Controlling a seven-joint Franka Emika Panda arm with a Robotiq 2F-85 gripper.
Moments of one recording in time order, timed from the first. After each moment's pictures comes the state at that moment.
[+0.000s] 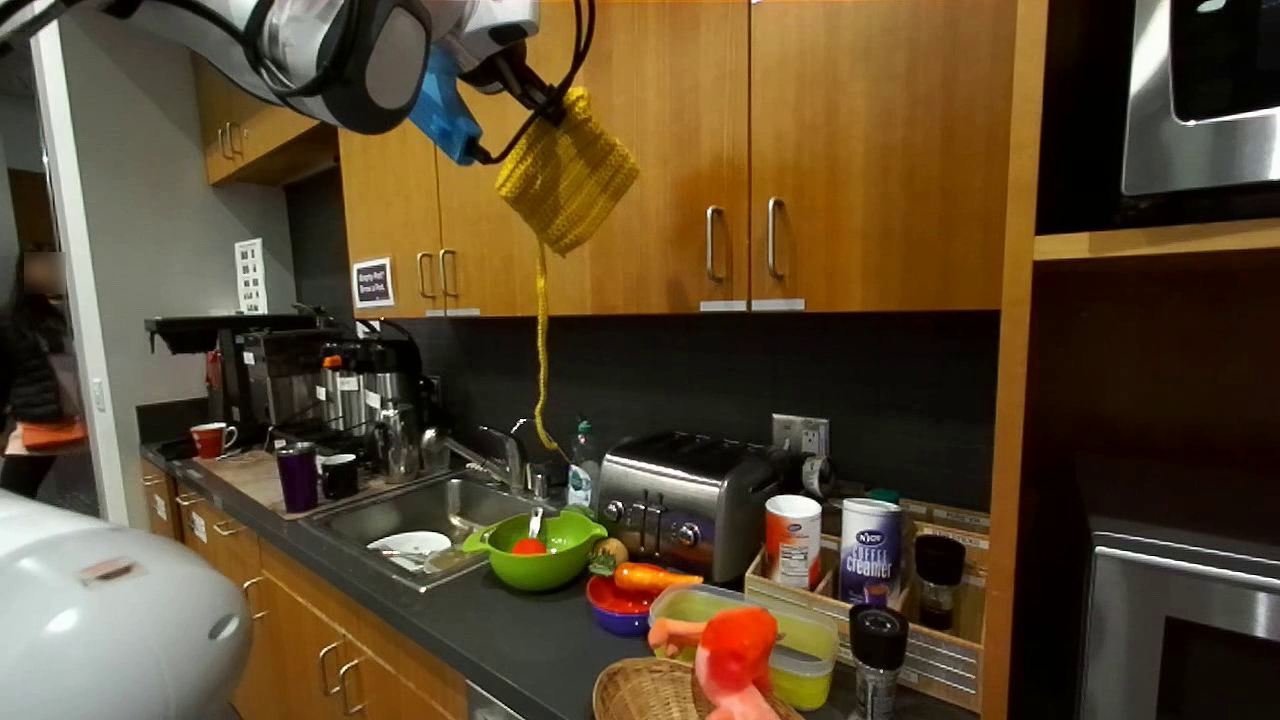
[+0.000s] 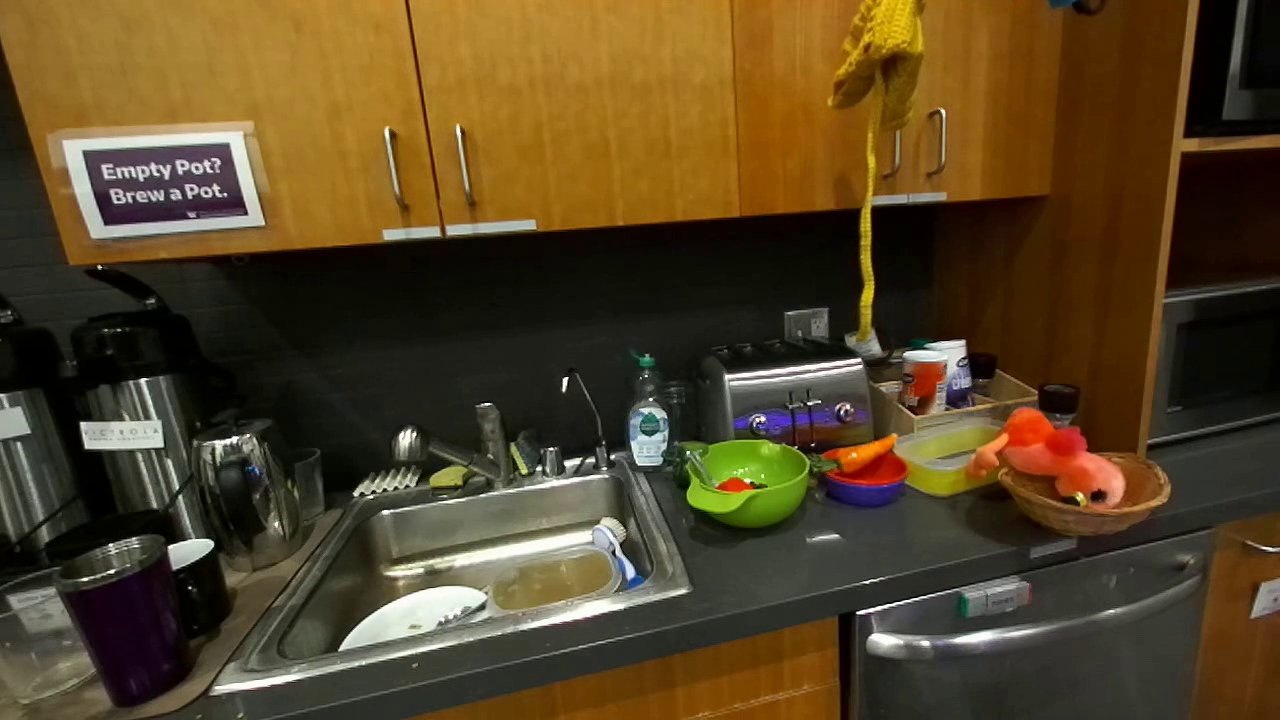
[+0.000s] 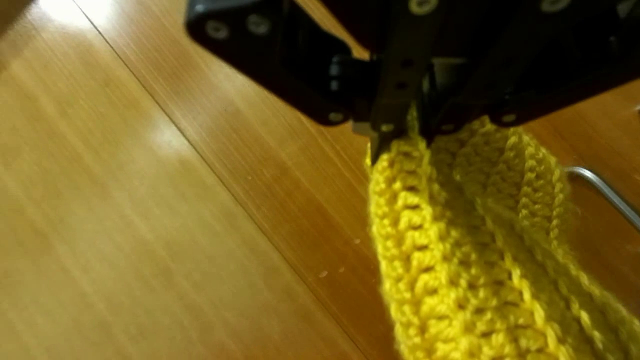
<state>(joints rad) 0.07 -0.82 -0.01 -2.41 0.38 3.04 0.32</state>
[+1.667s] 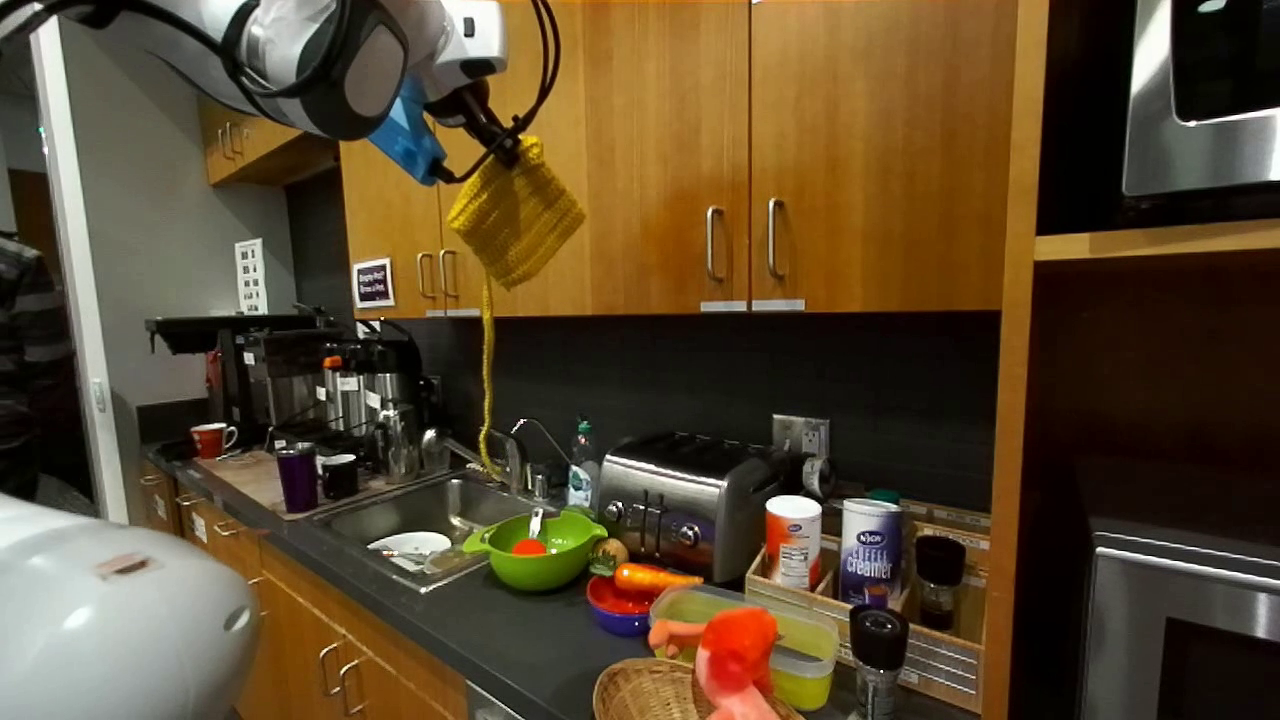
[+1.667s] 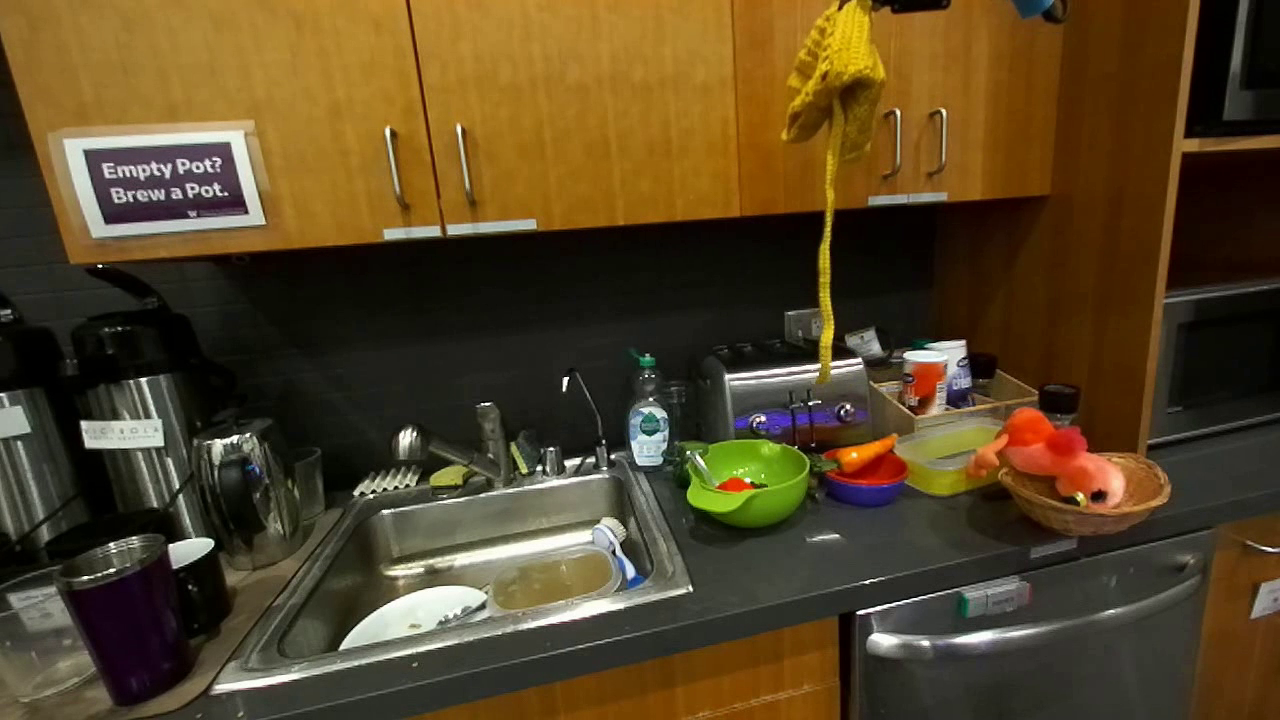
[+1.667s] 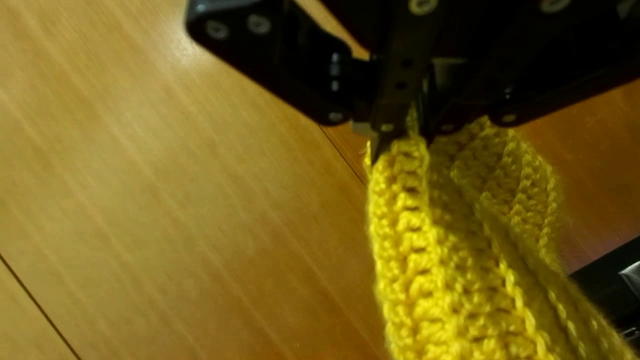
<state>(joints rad) 0.12 -0.80 0.05 -2.39 0.37 2.89 0.31</state>
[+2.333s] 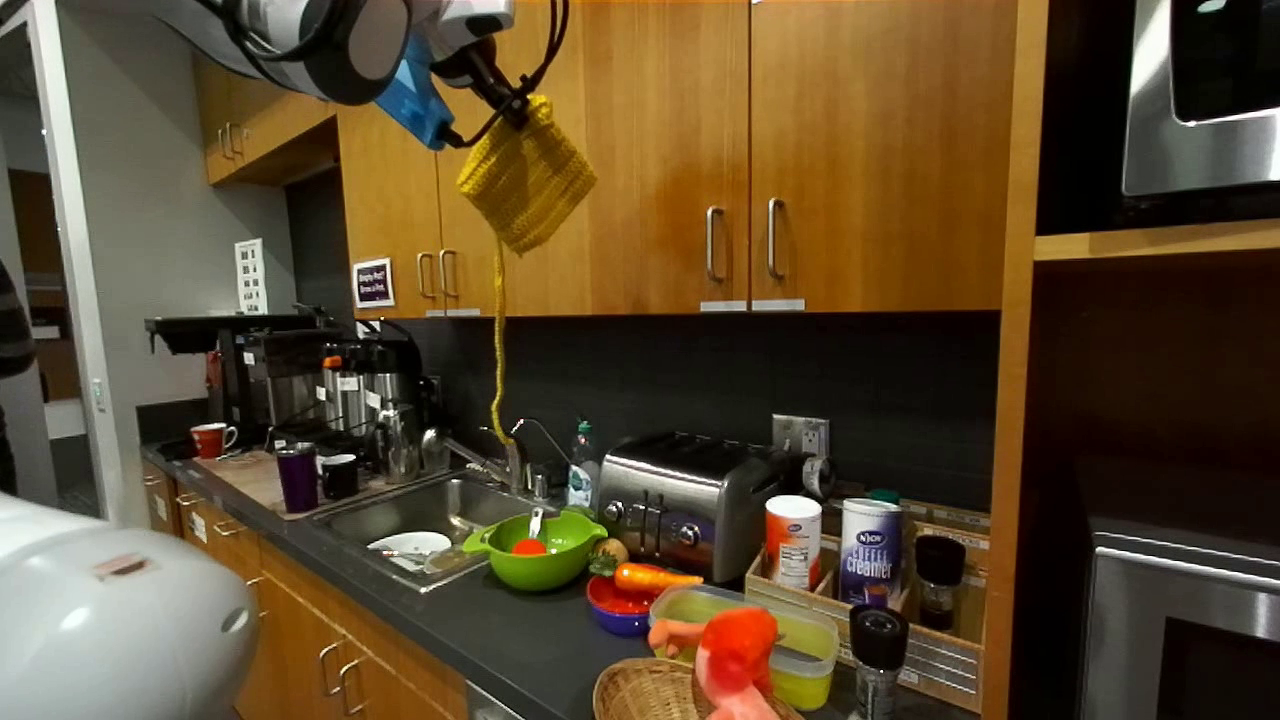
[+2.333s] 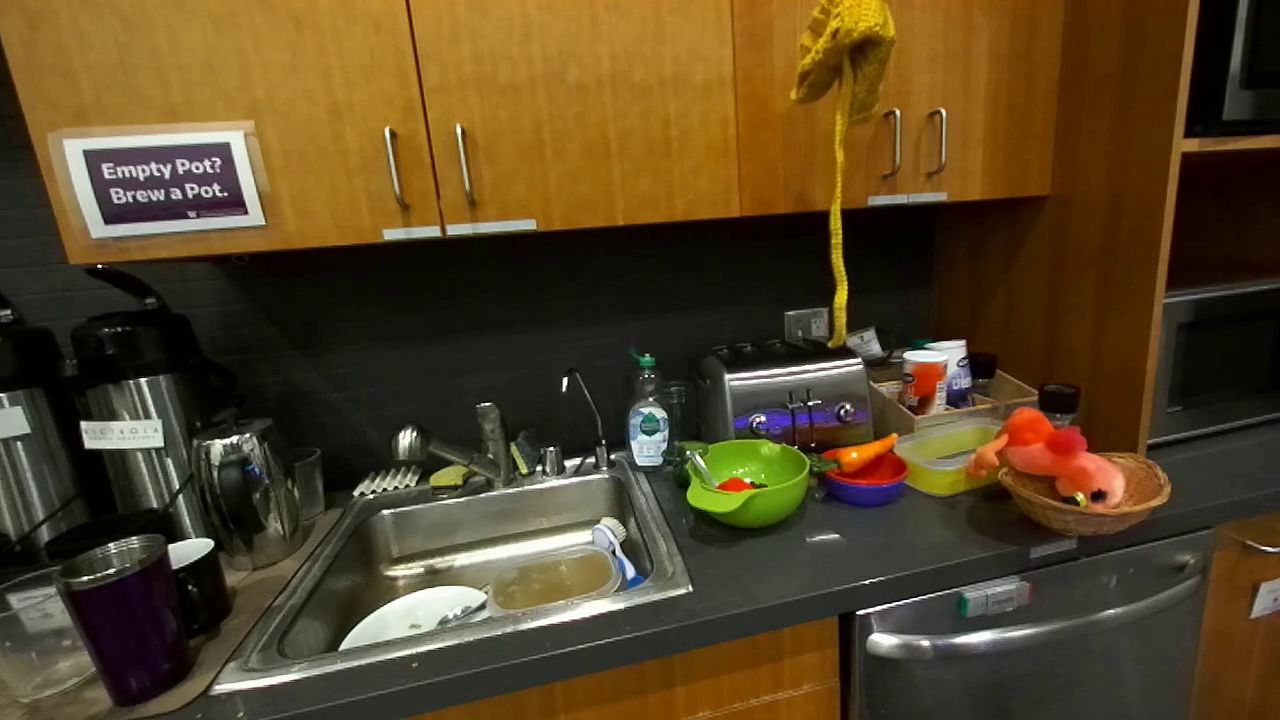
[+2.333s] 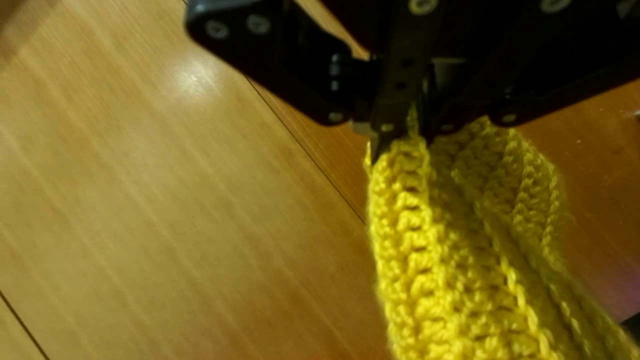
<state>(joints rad) 0.11 -0.79 0.02 -2.32 0.37 2.89 0.31</state>
